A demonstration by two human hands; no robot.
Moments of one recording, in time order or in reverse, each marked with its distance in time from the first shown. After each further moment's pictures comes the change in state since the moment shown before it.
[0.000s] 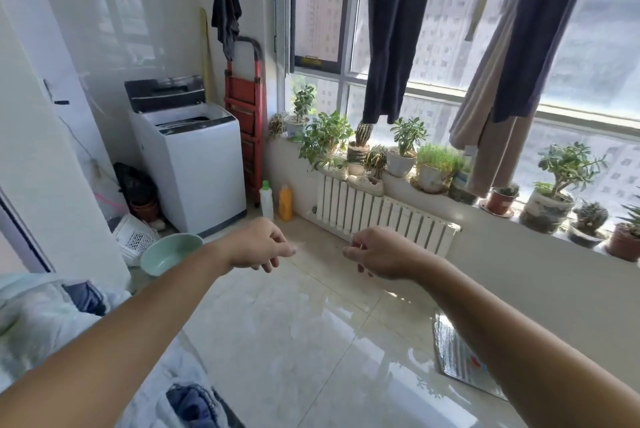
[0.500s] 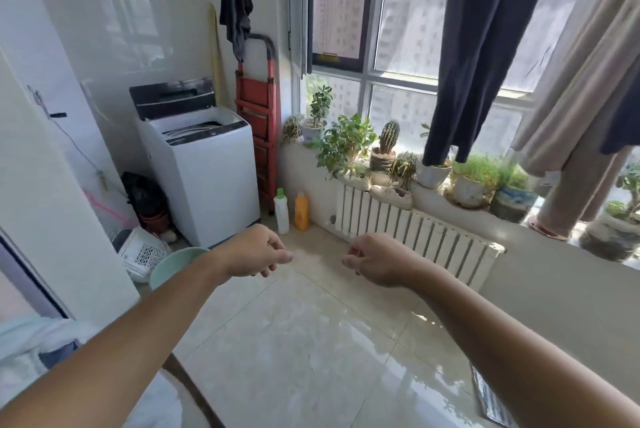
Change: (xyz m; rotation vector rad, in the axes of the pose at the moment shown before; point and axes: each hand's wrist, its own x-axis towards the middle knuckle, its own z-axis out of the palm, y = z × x) left_hand 0.165 -0.073 -0.105 0.010 0.048 -0.047; right_hand 0.213 -0.028 -0.009 0.020 -0.021 -0.025
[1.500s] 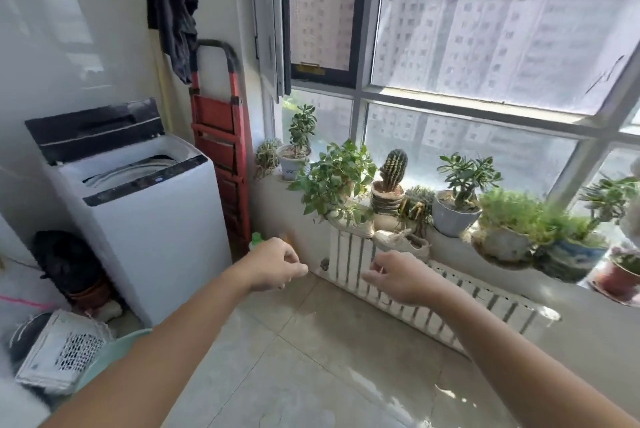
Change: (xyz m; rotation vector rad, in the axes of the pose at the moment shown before) left_hand 0.419 -0.021 -0.095 -0.001 0.014 0.005; right_hand 0.392 0.092 -0.089 -0.043 0.011 0.137
